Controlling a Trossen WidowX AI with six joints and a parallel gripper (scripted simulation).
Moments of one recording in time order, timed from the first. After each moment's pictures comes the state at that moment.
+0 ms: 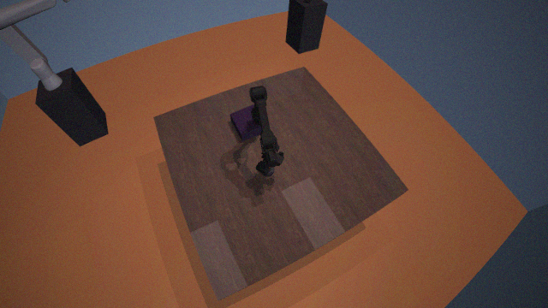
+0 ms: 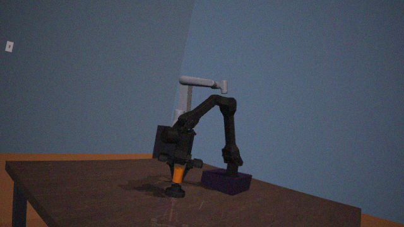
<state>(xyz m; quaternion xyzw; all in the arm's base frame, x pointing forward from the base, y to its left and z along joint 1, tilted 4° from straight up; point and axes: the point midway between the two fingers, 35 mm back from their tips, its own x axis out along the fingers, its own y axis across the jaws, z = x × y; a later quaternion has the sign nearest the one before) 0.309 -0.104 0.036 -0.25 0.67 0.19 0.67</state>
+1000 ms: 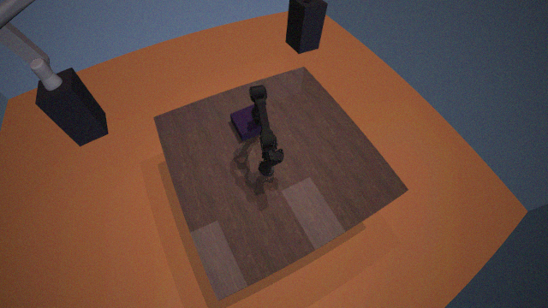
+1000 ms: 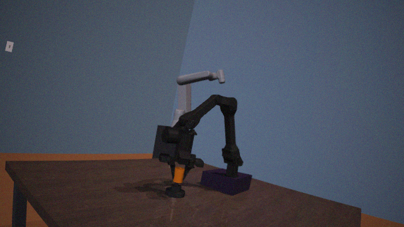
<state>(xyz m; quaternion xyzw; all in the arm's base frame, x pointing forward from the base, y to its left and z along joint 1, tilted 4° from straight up) 0.305 -0.104 0.036 -0.31 0.65 0.26 0.64</state>
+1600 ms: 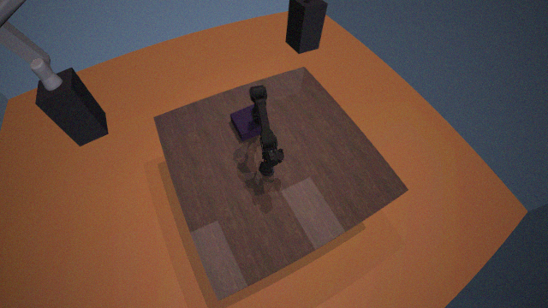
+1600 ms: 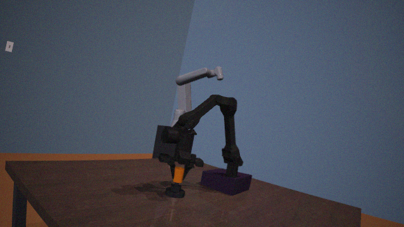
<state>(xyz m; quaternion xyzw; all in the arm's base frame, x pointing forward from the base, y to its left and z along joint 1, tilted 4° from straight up) 0.307 -0.104 0.037 -0.33 0.65 0.27 0.64</state>
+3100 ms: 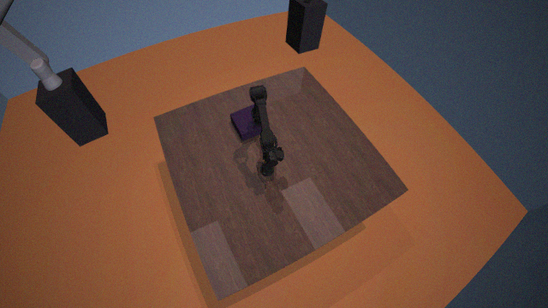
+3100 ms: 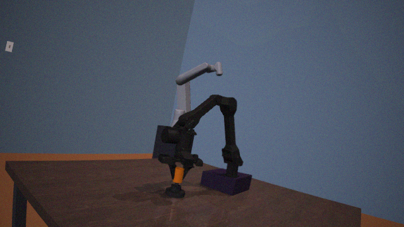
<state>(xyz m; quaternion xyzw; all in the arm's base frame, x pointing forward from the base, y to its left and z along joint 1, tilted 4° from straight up) 0.308 -0.104 0.036 -0.38 0.62 0.33 0.61</state>
